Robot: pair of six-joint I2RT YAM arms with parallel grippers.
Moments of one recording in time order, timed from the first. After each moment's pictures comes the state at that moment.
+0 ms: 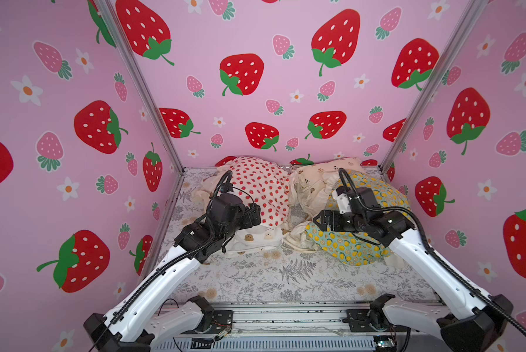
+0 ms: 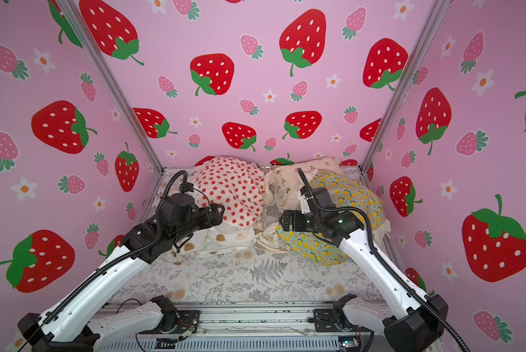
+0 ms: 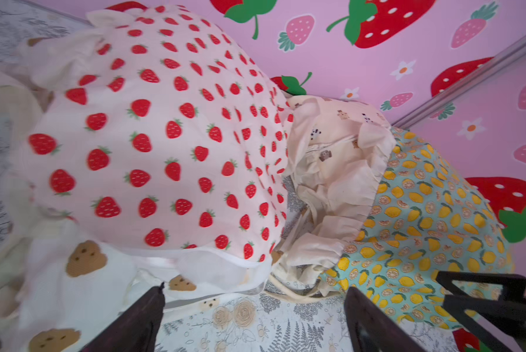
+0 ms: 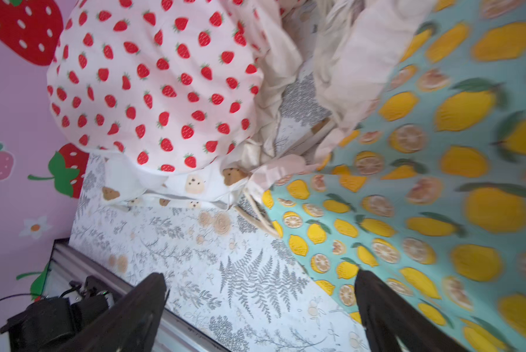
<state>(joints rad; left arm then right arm) -0.56 1.02 1.14 -0.75 -0.20 -0.65 0.66 1.20 1.14 -0.77 -0.19 0.48</state>
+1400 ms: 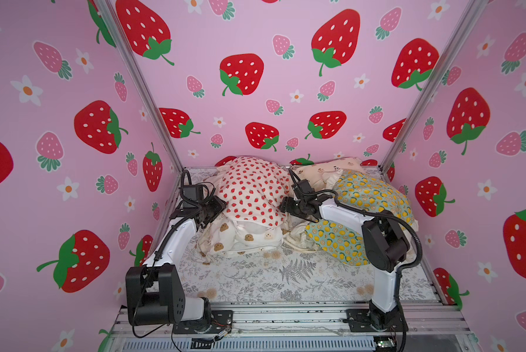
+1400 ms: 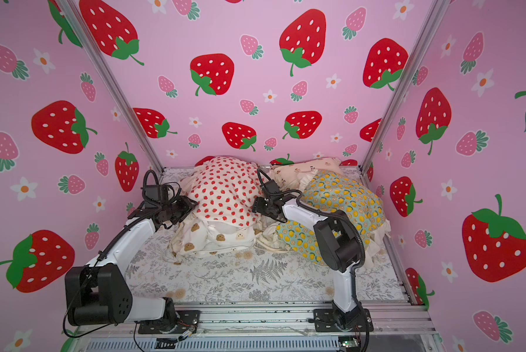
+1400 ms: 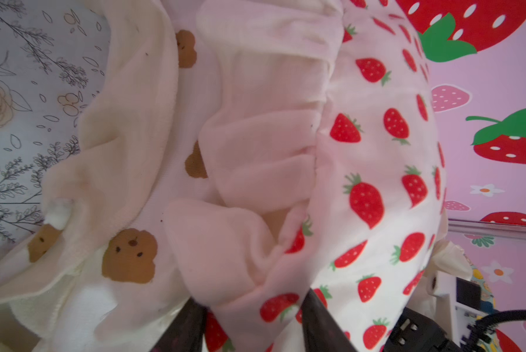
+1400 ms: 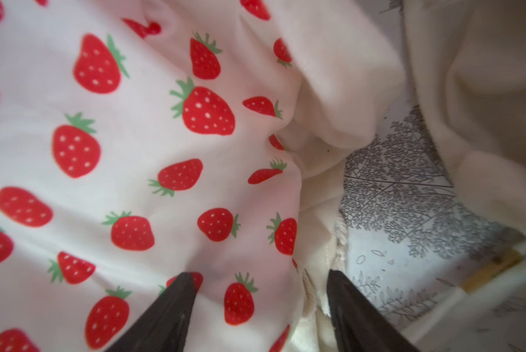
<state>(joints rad) 0.06 1.39 1.00 -0.40 0.31 -0.71 0.71 2.00 1.46 -0.33 -0.11 0.76</state>
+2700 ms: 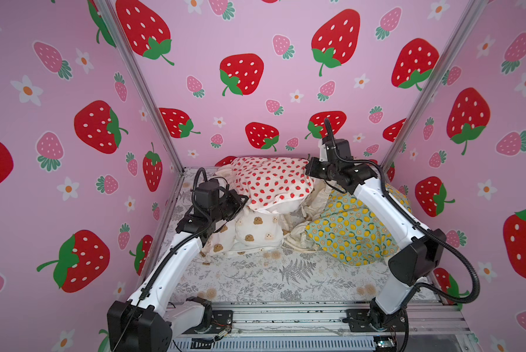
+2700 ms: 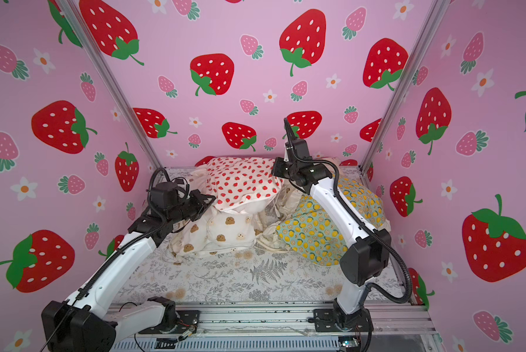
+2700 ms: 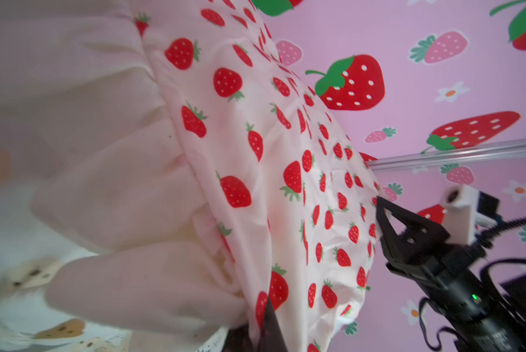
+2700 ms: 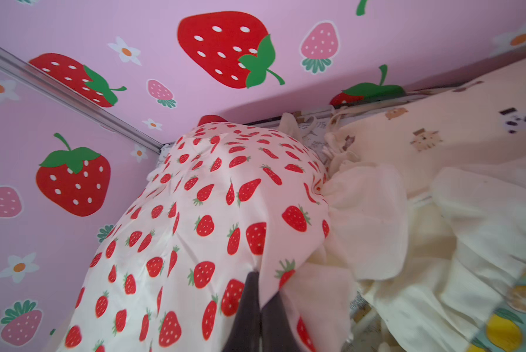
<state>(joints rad) -0.29 1.14 0.98 -0.29 0.35 -1.06 0.53 1.75 1.82 -0.67 -0.07 0.52</state>
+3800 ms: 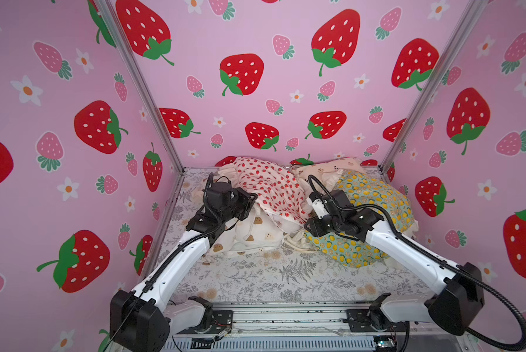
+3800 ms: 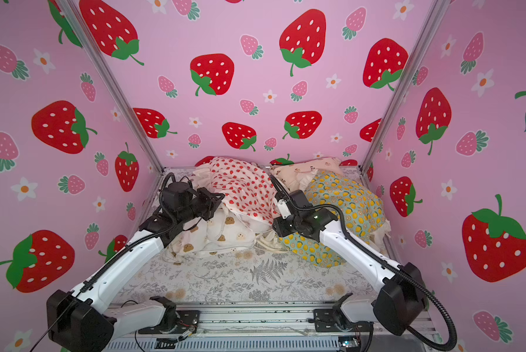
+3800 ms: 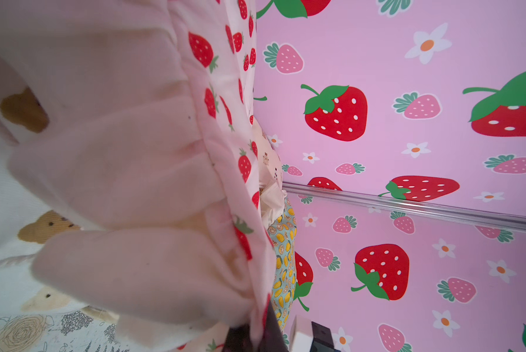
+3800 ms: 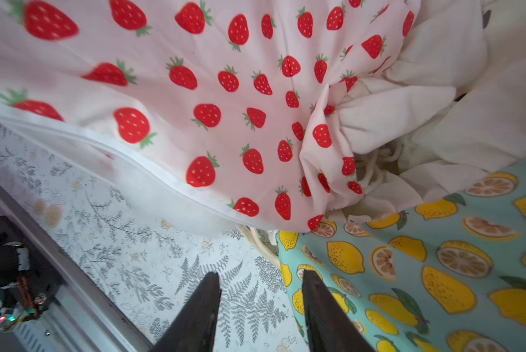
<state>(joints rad) -0.35 1.20 1.01 -0.21 0.25 -1.39 0.73 1.34 1.08 -0.64 -0.12 0.16</state>
